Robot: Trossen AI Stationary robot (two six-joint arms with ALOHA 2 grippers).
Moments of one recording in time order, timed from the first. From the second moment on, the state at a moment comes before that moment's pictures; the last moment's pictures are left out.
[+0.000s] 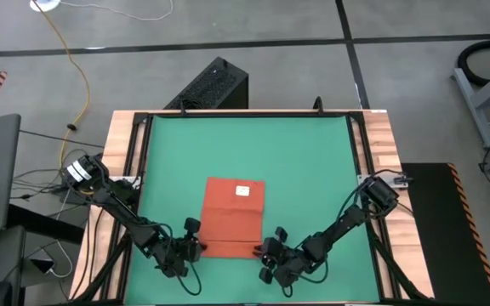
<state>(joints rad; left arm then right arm) -0.79 1.67 0.67 0.08 -0.56 -0.24 0.66 2.05 1.09 0.15 0.70 0.90</state>
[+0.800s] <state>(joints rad) -0.79 1.67 0.67 0.06 -0.55 -0.28 0.68 1.95 1.09 0.19 0.70 0.44</state>
